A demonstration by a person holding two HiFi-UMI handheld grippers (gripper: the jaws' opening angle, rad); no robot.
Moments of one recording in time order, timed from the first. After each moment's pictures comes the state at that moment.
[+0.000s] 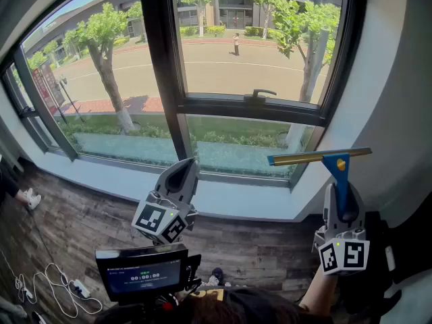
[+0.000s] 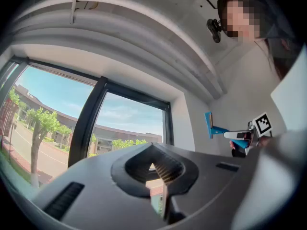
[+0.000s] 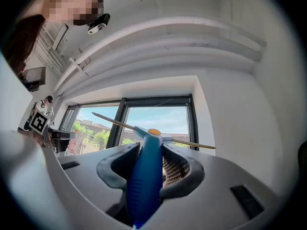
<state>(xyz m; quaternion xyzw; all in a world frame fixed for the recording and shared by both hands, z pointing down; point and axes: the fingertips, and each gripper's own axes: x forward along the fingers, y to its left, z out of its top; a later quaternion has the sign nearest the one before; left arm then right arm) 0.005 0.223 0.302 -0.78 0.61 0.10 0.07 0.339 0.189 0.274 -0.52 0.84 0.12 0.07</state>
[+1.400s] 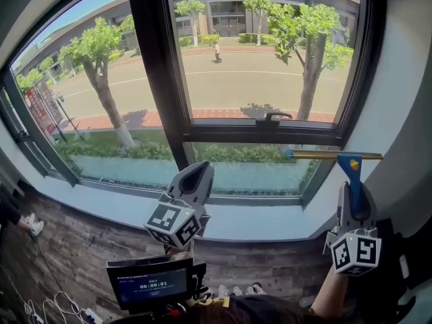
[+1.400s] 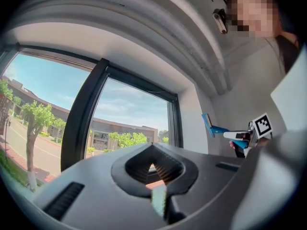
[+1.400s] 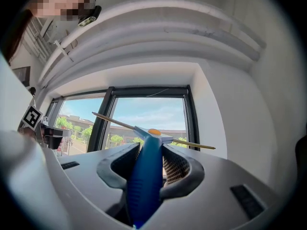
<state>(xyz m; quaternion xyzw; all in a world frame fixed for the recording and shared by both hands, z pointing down) -0.069 0.087 0.286 -0.81 0.59 0.07 0.04 0.271 0.071 0.264 -0.58 0.80 0.10 0.06</state>
